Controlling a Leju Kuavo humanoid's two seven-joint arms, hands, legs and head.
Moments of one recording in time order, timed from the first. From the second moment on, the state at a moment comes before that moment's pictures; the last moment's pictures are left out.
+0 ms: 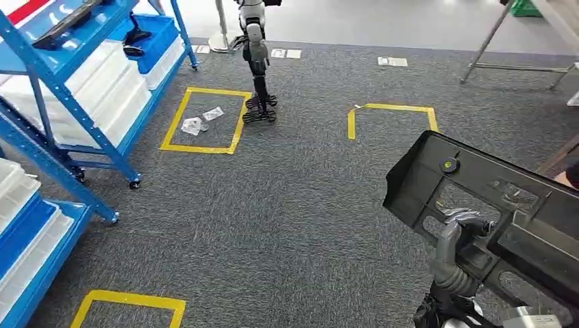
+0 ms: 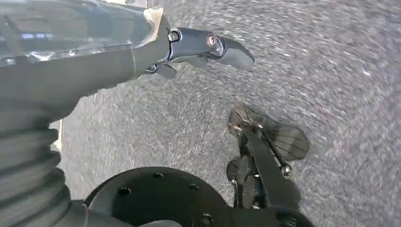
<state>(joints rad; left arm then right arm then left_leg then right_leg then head) -0.09 -0.16 1.31 -0.21 -0.89 0.08 -0.16 0.14 0.07 0.01 -1.80 -0.11 -0.13 -0.65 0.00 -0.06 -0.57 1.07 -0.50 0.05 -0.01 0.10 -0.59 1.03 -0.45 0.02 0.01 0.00</state>
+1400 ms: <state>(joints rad) -0.10 -0.13 1.31 -0.20 -0.92 0.10 -0.18 0.02 0.08 0.05 -1.80 -0.10 -0.12 -0.61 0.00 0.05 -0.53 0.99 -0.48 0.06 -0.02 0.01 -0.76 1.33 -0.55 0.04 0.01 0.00</state>
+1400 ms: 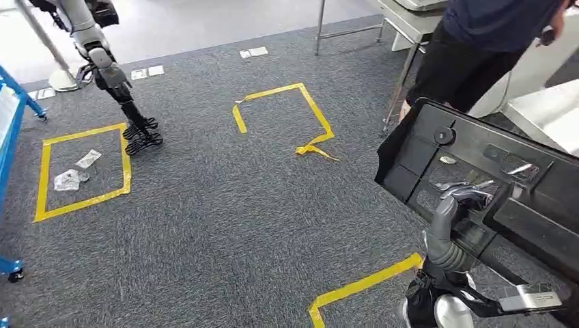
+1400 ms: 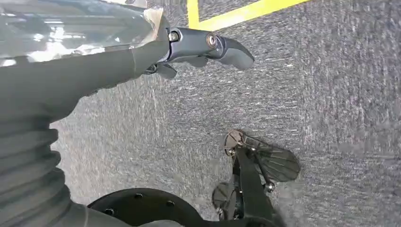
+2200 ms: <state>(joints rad) -0.10 -0.13 1.29 -0.20 -0.92 0.11 -0.16 0.08 0.06 0.02 -1.83 -0.14 -0.13 -0.63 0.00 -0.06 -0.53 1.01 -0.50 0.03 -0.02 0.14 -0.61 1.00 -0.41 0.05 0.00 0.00</state>
